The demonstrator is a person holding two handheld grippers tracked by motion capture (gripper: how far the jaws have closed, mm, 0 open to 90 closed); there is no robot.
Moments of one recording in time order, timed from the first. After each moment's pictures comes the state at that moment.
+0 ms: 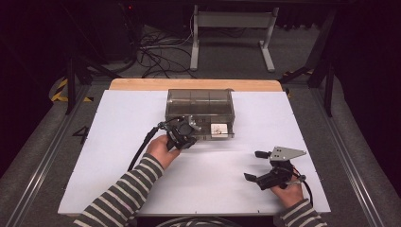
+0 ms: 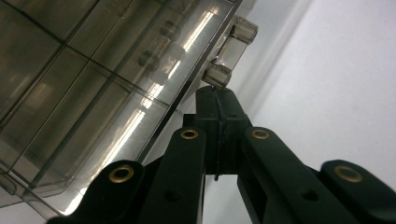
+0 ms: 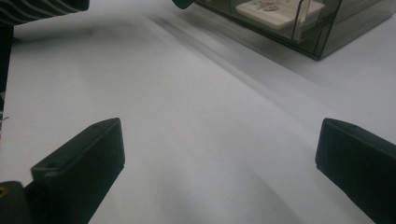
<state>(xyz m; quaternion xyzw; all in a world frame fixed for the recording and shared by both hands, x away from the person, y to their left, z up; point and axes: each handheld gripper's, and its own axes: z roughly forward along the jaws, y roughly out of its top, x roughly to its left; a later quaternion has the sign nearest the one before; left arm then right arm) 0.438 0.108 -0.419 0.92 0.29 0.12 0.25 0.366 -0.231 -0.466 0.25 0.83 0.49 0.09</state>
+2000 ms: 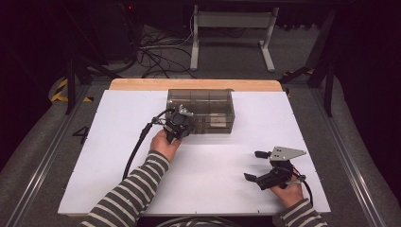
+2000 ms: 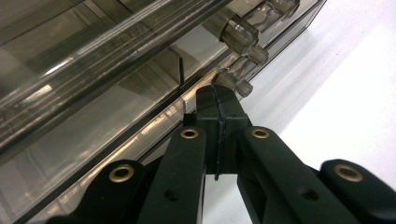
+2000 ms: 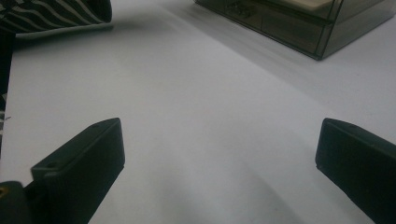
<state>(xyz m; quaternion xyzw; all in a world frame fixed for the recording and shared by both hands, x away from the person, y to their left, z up) 0.466 0.122 -0.426 0.85 0.39 0.14 0.34 0.366 -0.231 -0.466 0.25 0.83 0.50 0.09</state>
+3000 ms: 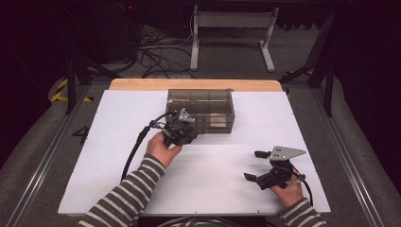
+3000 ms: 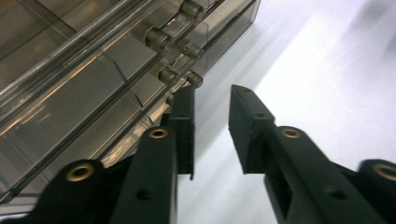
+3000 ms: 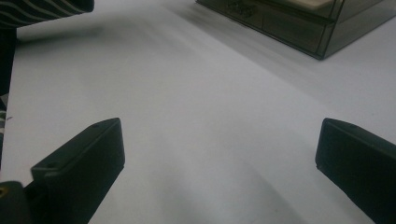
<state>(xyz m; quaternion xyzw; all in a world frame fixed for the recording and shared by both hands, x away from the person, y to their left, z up) 0.433 0.122 -0.404 0.87 0.32 0.14 0.35 0.368 -0.231 -0.466 0.25 0.83 0.50 0.09</state>
